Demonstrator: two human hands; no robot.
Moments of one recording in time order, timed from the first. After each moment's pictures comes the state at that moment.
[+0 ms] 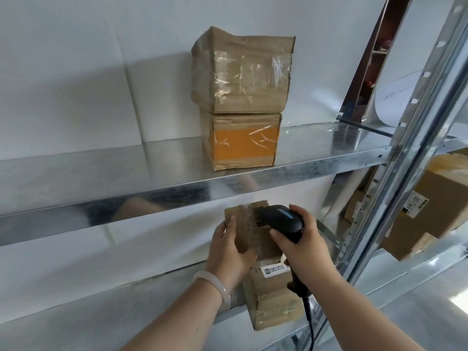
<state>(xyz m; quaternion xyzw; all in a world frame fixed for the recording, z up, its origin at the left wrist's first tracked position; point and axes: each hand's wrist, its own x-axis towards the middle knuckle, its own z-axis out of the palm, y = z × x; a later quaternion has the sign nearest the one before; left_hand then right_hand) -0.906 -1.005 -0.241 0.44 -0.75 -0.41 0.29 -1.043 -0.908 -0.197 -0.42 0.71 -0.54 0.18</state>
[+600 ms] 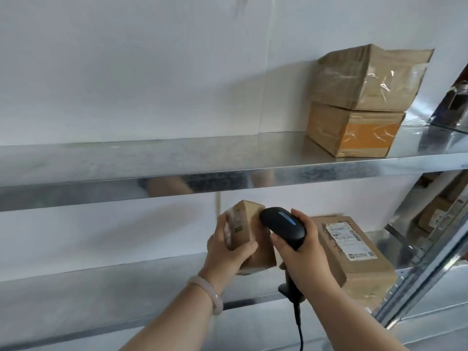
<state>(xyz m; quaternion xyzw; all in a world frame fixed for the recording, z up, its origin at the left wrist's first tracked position) -0.677 -0.984 -0.226 0.44 -0.61 -0.53 0.39 -0.832 -0.916 -0.201 -0.46 0.63 -0.57 0.26</state>
